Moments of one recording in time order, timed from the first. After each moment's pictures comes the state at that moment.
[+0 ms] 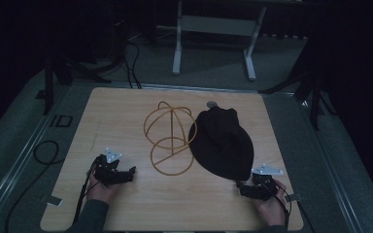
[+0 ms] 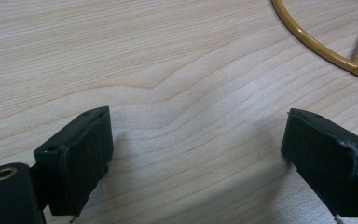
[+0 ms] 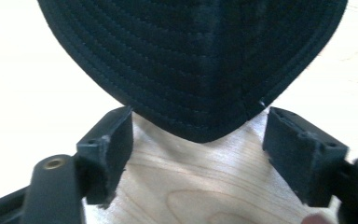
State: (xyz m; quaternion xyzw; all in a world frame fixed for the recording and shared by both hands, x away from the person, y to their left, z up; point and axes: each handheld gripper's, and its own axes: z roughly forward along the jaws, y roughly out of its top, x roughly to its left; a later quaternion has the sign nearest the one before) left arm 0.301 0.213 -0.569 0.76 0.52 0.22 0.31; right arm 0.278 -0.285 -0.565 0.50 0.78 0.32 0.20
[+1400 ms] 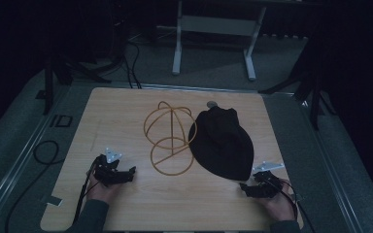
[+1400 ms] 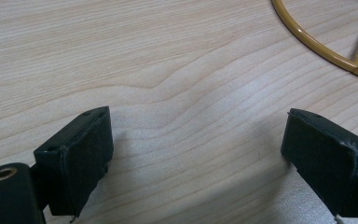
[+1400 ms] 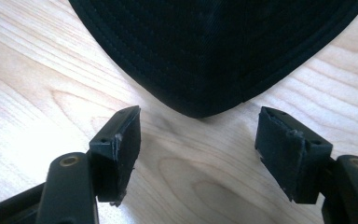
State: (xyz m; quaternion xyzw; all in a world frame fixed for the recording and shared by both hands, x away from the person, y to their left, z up) left arm 0.301 0.213 -0.569 0.76 0.52 0.22 0.31; right arm 0.285 -0.295 -0.548 0.46 0.83 0.27 0.14
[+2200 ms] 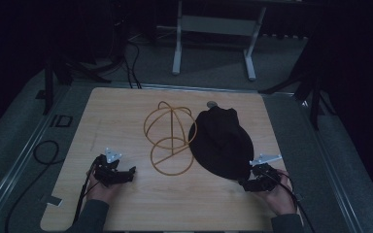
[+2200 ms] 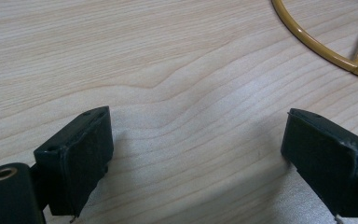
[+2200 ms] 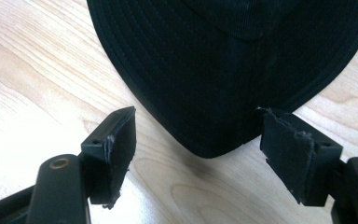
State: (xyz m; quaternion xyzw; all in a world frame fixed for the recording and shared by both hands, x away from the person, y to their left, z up) left arm 0.301 0.213 -0.569 0.76 0.52 0.22 0.31; right arm 0.296 -0.280 -0.518 0.43 0.85 0.27 0.14
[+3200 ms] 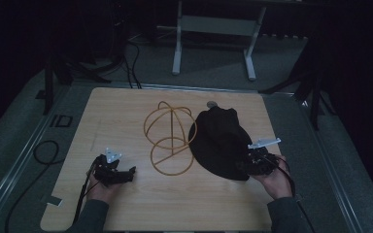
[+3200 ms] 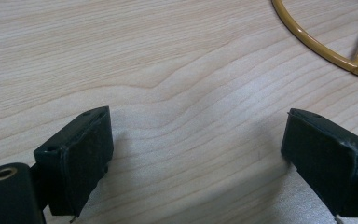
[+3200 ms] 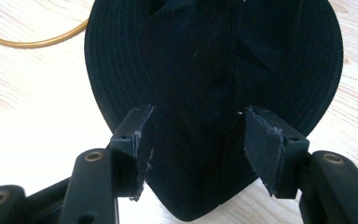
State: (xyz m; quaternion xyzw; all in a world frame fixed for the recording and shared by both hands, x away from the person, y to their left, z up) left arm 0.301 0.213 -0.568 0.76 0.52 0.22 0.31; right arm 0.330 -0.271 -0.490 0.43 0.84 0.28 0.14
